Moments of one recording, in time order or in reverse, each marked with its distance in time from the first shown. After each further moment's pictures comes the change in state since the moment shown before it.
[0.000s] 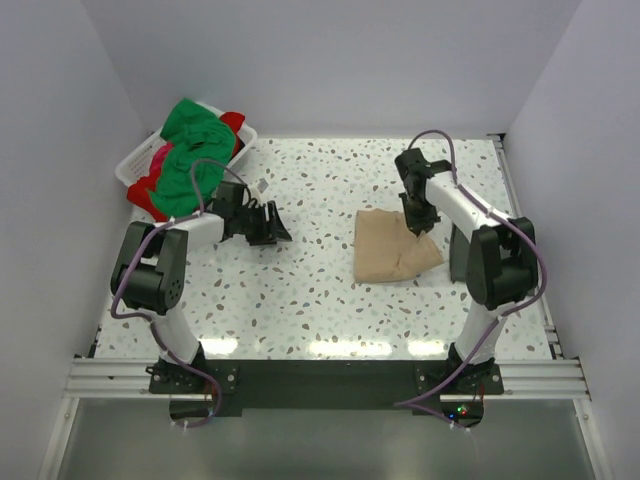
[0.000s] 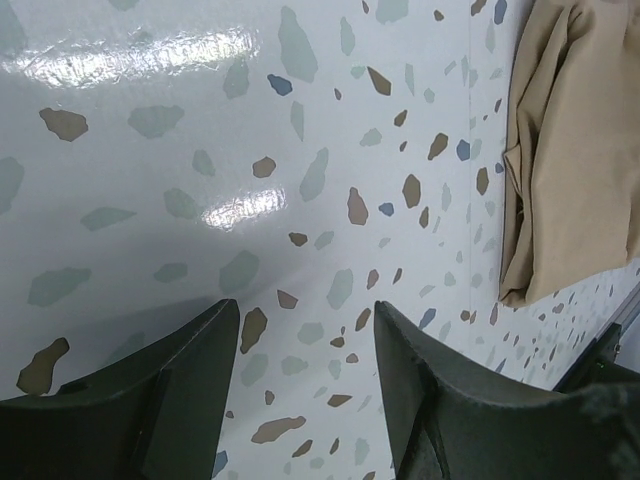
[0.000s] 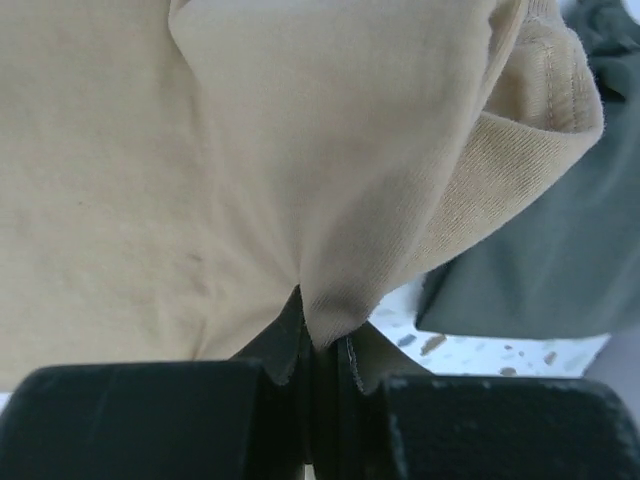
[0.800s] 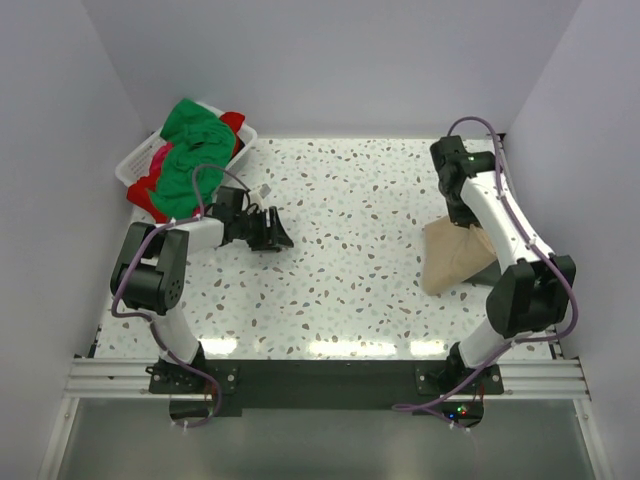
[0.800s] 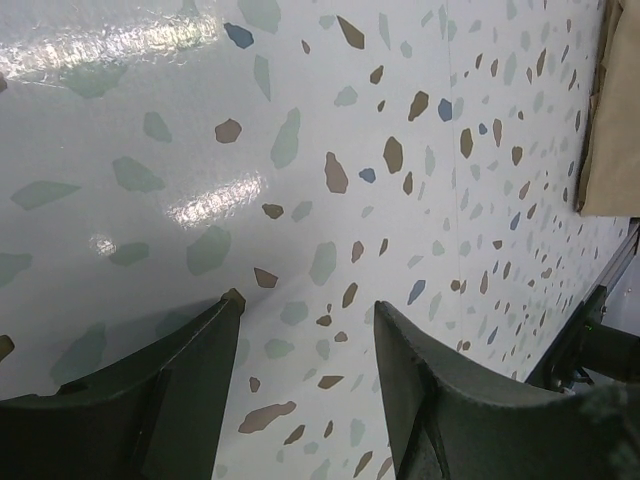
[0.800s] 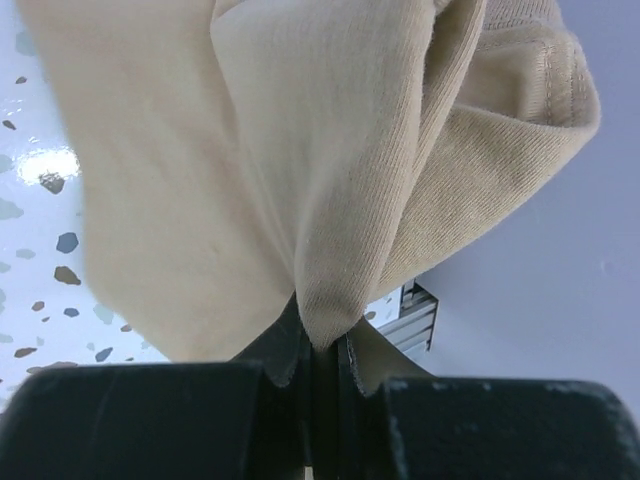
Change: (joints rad) left arm 0.001 -0.003 -0.045 0.026 0.086 0.025; right arm -0.088 -0.235 0.050 -0.262 0.335 -0.095
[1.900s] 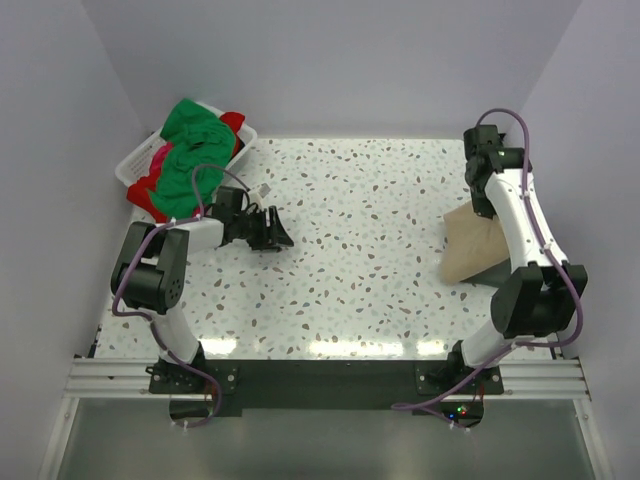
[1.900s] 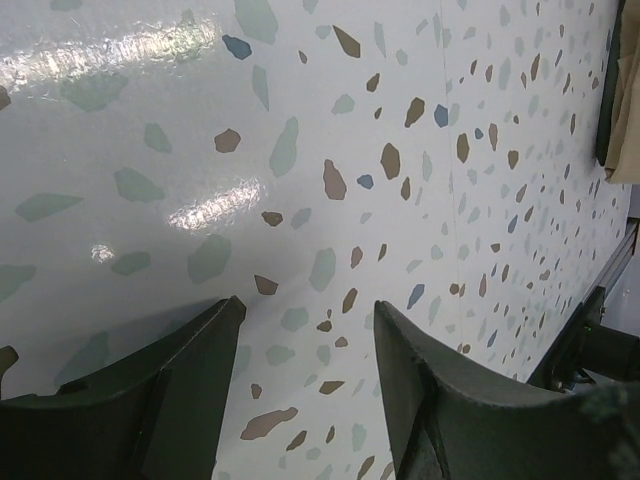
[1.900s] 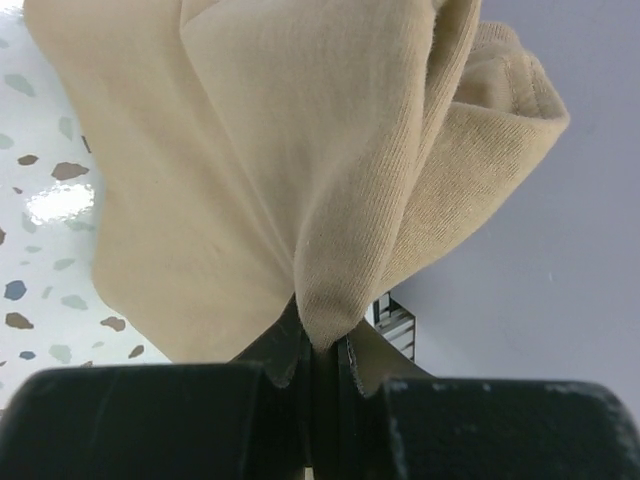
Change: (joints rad) left arm 0.005 0.006 -0.005 0.033 0.011 0.000; right arm -0.156 -0.039 0.069 0.050 -0.019 -0.125
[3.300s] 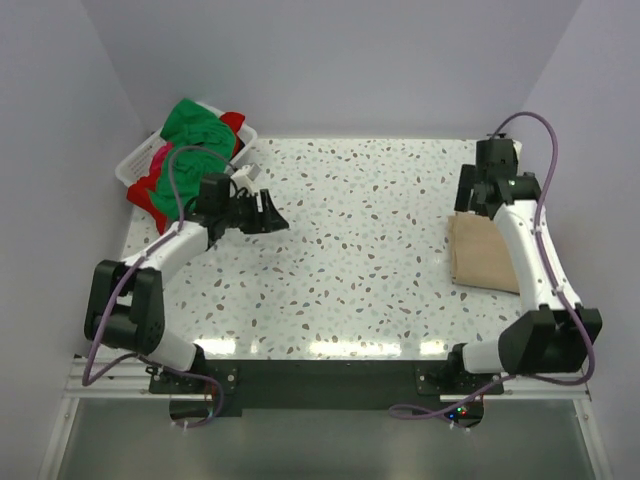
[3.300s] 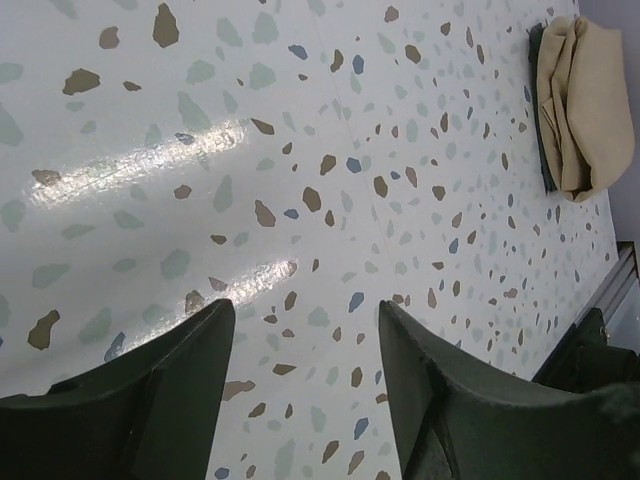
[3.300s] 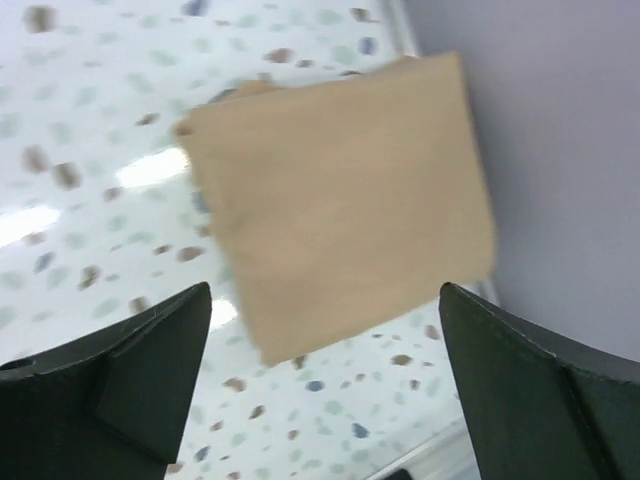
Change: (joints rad) left arm 0.000 -0.262 0.000 -0.056 -0.050 0.019; right arm -0.039 -0.173 -0.188 0.257 -0.051 0.200
